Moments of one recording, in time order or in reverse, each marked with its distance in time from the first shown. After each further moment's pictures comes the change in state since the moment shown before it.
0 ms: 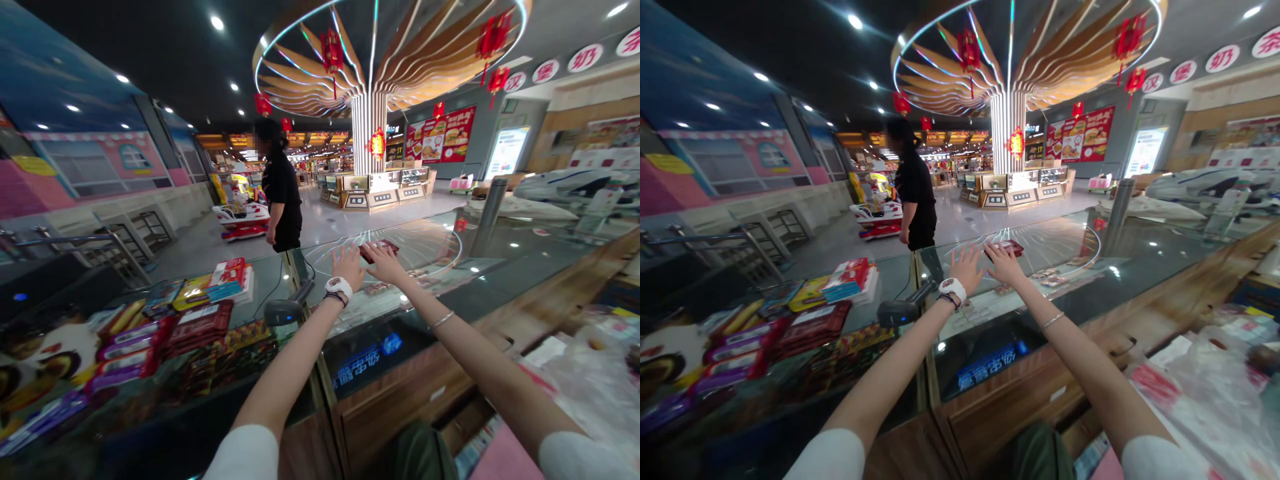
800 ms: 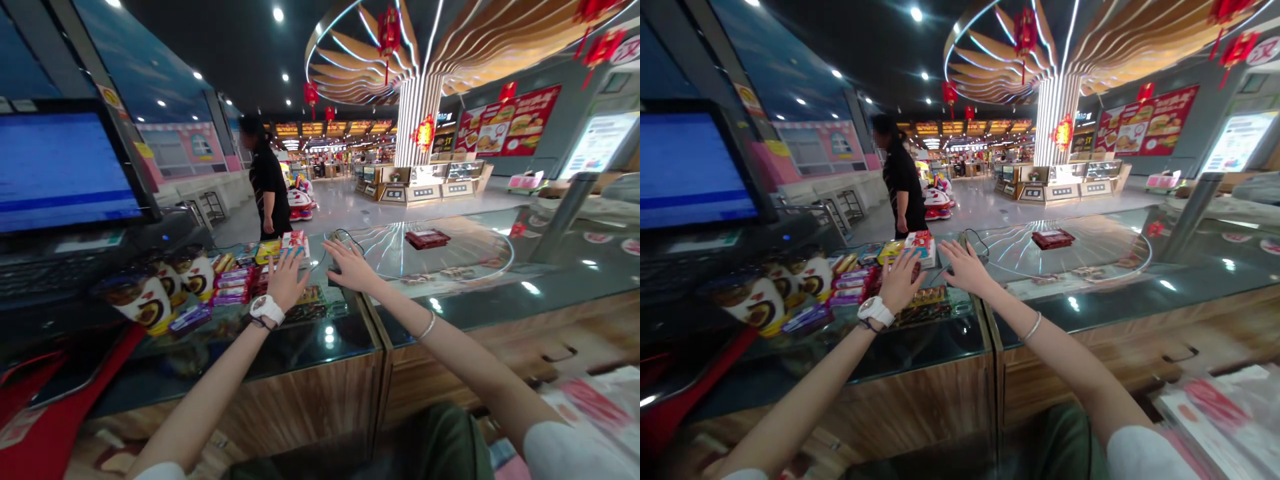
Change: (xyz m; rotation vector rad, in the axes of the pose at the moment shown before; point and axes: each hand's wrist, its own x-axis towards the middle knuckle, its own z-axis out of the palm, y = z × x) left_hand -0.218 -0.169 -0.118 0.187 0.166 -0.306; right_hand -0.024 -0.254 -0.021 0.323 0.057 -0.430
